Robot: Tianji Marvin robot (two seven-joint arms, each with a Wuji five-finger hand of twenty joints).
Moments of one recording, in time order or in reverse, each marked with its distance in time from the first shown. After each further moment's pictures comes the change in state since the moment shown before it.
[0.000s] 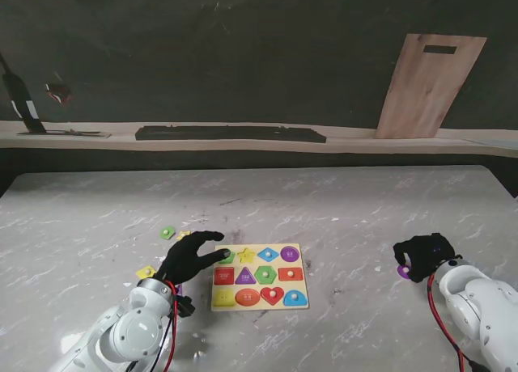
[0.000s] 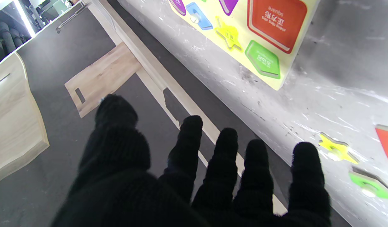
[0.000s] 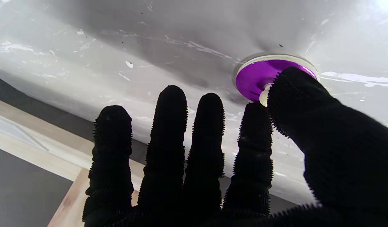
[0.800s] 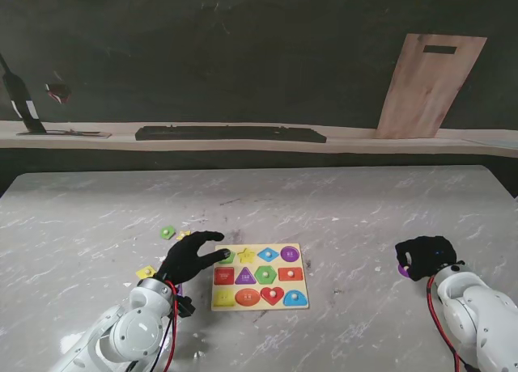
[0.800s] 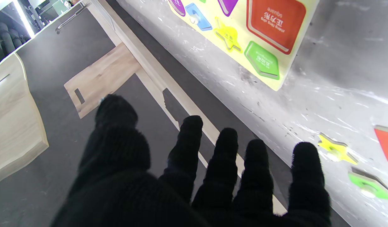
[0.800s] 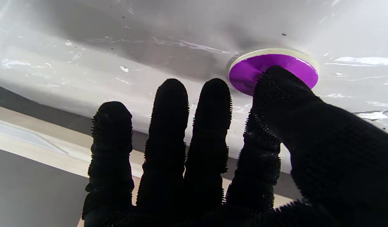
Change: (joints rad) left arm 0.000 0.000 0.001 0.000 0.001 0.003 -0.002; right arm 0.013 -0.015 -0.031 0.076 0.112 0.066 -0.133; left_hand 0.000 0.000 0.000 0.000 0.000 0.000 0.000 0.000 0.000 0.000 0.000 0.000 0.000 0.000 0.000 0.000 0.000 0.000 0.000 0.000; right_hand 0.070 -0.009 0.025 -0.039 0.156 -0.071 0.105 -0.161 0.231 0.003 -0.016 -0.043 0.118 0.011 0.018 -0.003 0.076 0.000 0.014 0.000
